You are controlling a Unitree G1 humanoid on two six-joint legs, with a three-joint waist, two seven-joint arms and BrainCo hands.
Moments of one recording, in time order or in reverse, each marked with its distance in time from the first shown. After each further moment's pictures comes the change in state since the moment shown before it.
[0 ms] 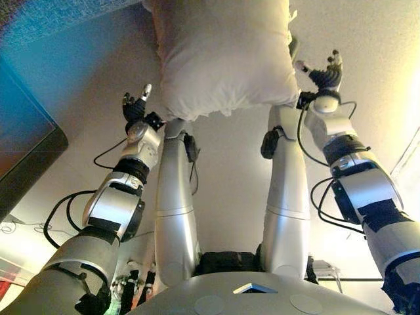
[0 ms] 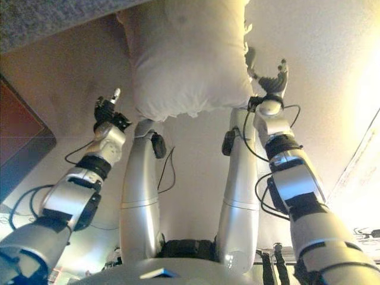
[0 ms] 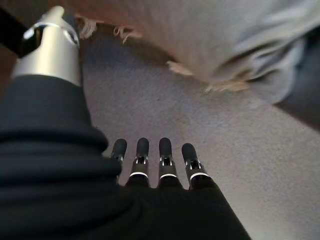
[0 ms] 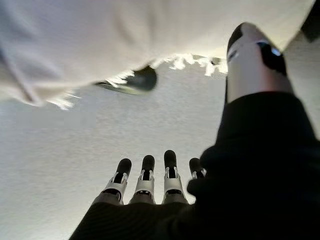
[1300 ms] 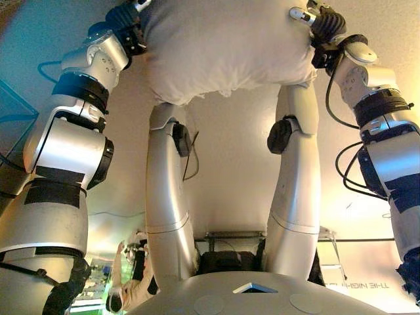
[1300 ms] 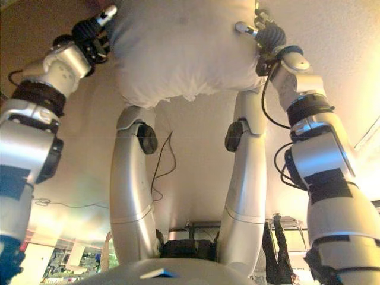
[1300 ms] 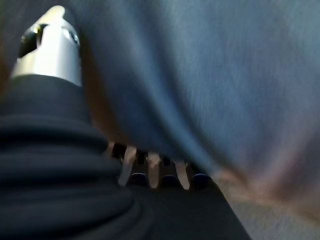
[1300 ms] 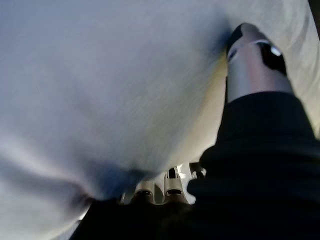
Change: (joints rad) left arm -0.512 0.177 -0.215 0.133 -0.078 0.456 -0.523; right arm -0.313 -0.094 0.161 0.105 0.349 0.160 0.701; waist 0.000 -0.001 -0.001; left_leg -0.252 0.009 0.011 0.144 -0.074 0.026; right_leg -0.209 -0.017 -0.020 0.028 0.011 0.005
